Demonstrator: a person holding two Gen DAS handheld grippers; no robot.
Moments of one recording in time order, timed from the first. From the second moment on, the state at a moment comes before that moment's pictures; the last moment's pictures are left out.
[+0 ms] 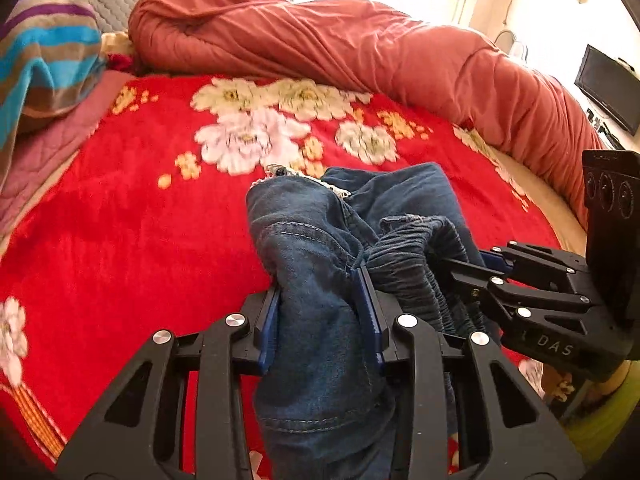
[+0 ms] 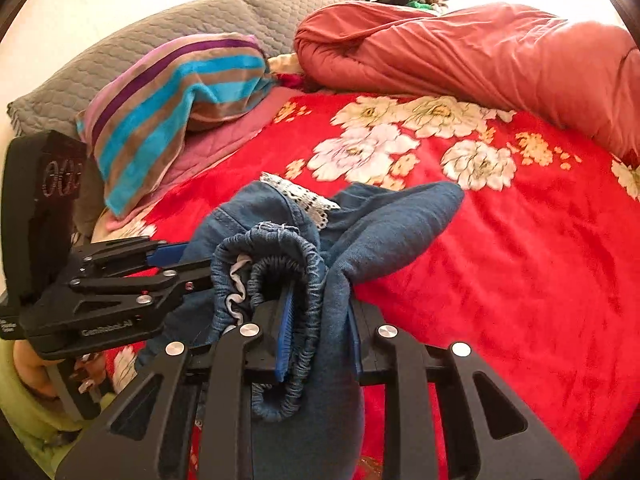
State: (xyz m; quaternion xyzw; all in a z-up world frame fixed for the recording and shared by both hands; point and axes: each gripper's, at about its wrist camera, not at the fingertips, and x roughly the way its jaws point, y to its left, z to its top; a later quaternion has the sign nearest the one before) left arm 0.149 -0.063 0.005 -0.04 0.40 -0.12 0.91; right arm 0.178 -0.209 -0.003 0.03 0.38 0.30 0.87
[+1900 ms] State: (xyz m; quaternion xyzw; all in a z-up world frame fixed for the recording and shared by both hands) left arm 0.062 -0.044 0.025 -0.02 0.36 -0.07 0.93; right arm 0.072 -0.264 0.035 0.01 0.29 0.15 0.94
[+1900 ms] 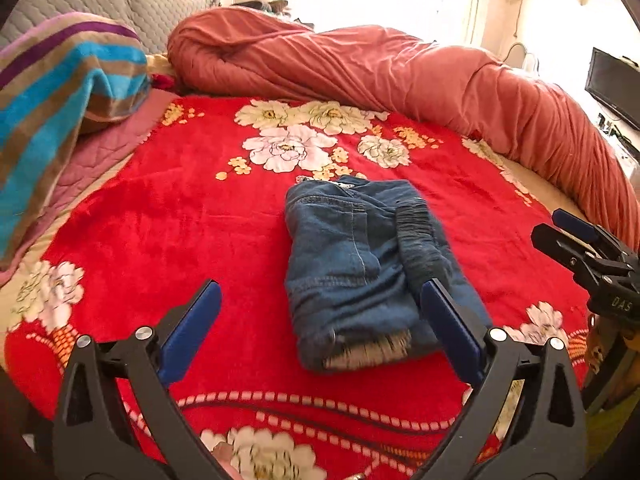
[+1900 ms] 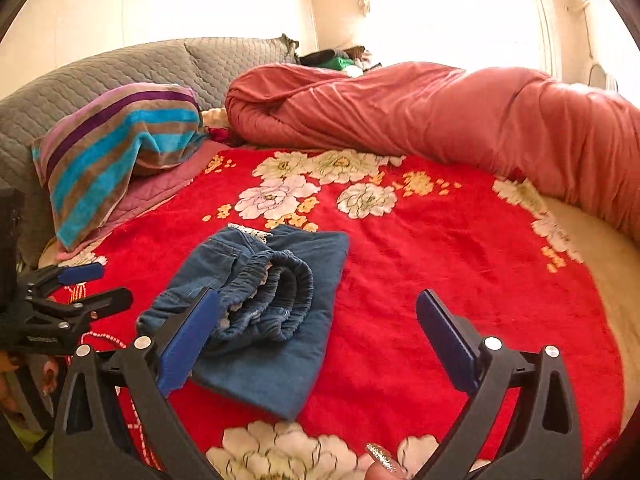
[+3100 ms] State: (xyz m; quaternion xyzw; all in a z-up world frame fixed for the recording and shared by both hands) left arm -0.014 -0.033 -0.002 -0.04 0.40 -0.06 0.91; right arm 0.006 -0.236 -0.012 -0.01 0.37 0.14 0.92
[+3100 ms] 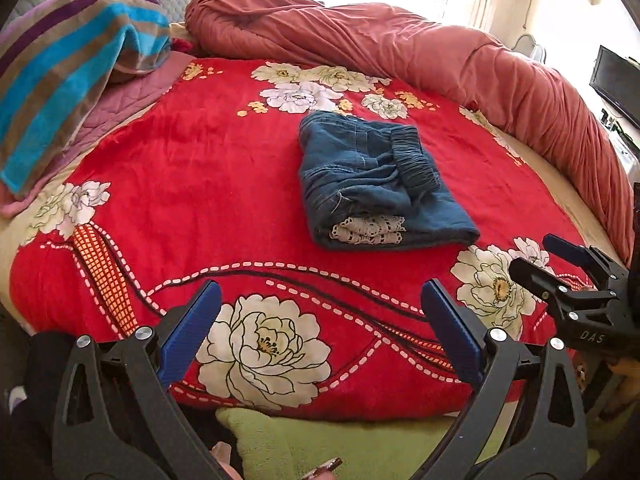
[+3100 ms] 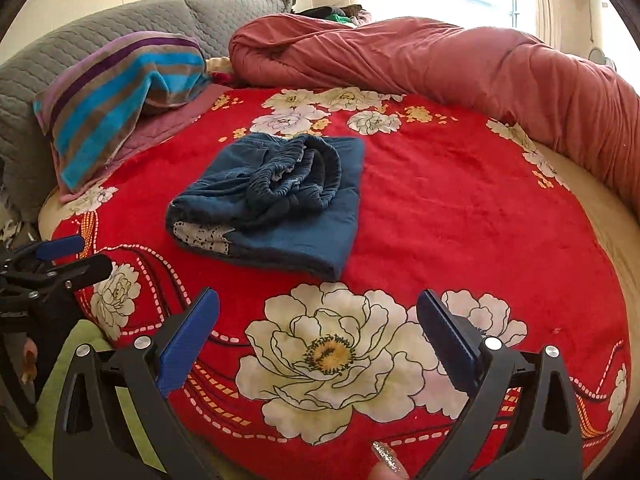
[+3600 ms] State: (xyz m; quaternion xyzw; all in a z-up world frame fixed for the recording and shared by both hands) left arm -0.014 -0.033 -0.005 -0.04 0.41 -0.04 0.91; right arm 0.005 -0.240 -0.012 -0.01 0.37 0.14 0.92
